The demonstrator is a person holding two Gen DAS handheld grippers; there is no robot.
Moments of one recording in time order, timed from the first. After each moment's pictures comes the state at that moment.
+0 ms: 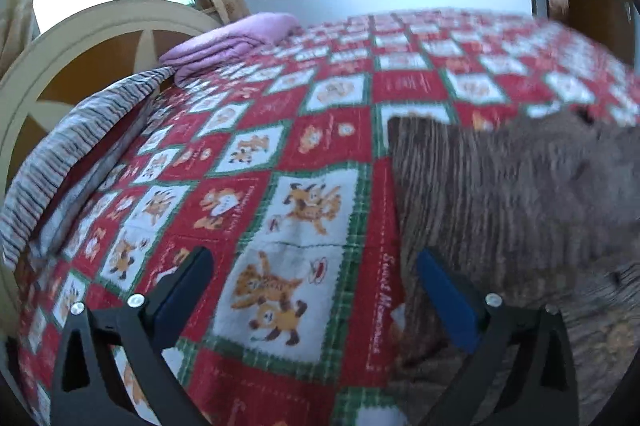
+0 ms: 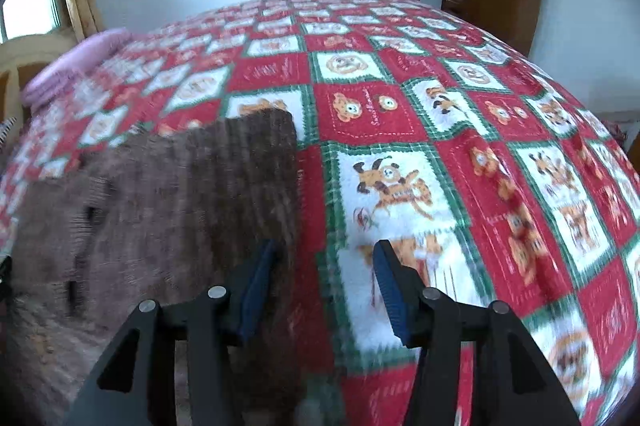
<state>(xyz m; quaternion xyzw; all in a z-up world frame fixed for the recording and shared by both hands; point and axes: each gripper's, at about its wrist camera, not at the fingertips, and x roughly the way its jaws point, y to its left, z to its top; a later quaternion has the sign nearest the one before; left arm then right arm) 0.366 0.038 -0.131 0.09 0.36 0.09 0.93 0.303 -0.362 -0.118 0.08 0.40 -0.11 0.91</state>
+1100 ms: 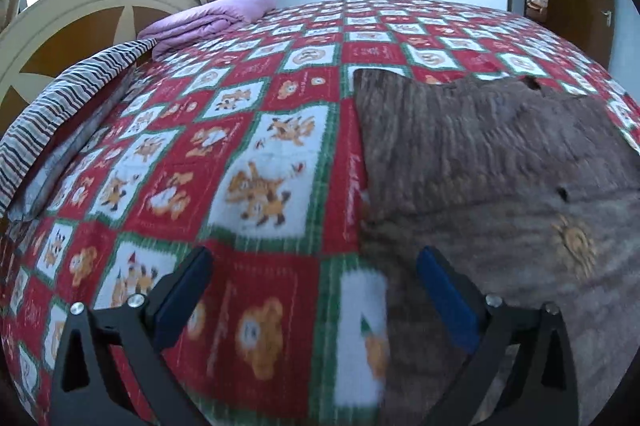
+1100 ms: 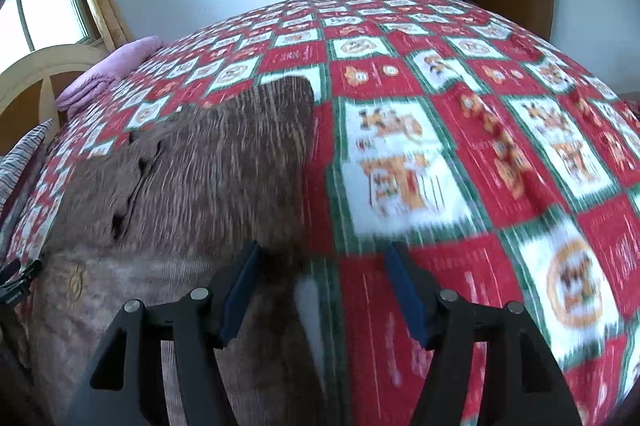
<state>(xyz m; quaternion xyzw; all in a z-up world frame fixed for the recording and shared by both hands) 0.300 0.047 -0.139 0.06 0.40 0.02 0.91 0.240 -0.369 -0.130 0.10 0.41 -0.07 0.90</state>
